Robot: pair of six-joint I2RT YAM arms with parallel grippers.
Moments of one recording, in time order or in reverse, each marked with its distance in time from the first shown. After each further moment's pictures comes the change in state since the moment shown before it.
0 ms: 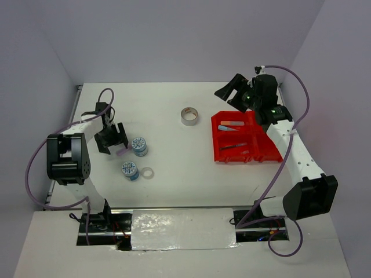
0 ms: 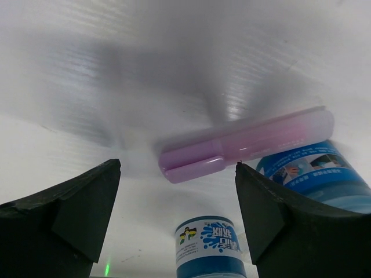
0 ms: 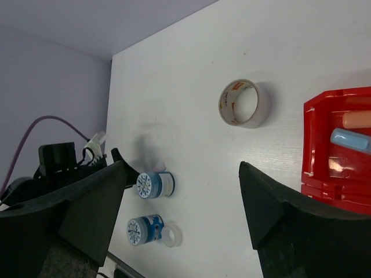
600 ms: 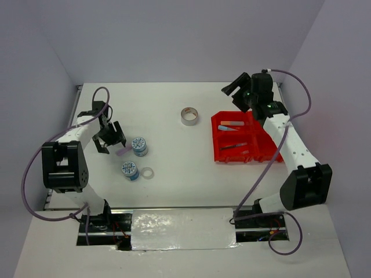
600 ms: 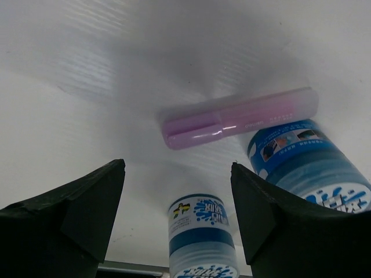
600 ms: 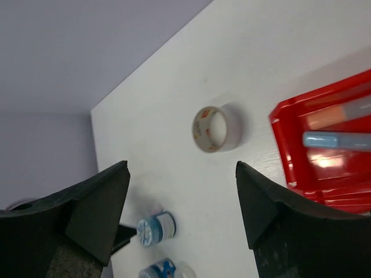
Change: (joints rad) left arm 0.002 -0.122 -0.011 -0.059 -0.025 -0.090; right arm -0.013 0.108 0.029 -0.030 0.241 0.179
